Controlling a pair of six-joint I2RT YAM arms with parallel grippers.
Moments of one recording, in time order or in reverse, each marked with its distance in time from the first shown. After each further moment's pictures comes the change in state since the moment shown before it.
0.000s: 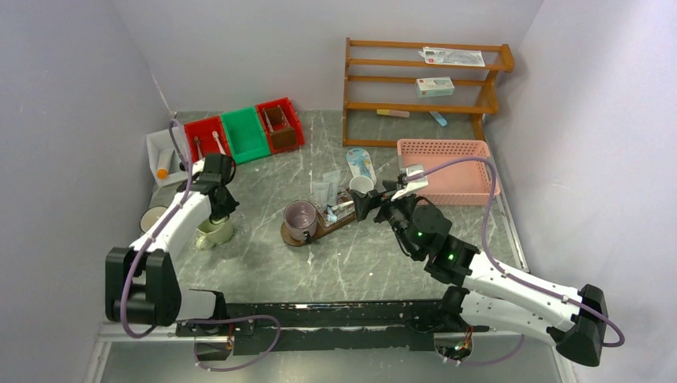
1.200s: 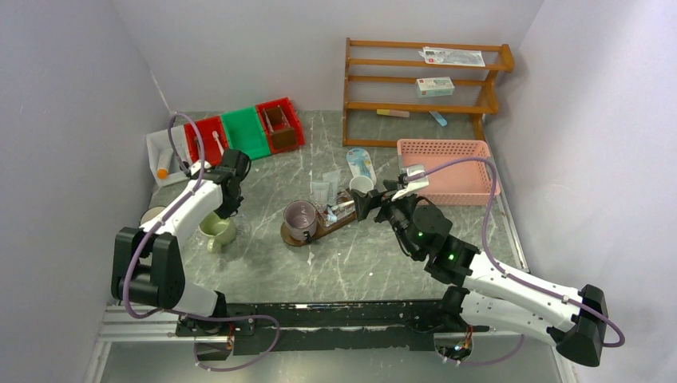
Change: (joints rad) left arm -0.103 0.154 0.129 -0.193 -0.237 -0.386; right arm 0.000 -0.003 0.000 -0.001 0.007 -0.002
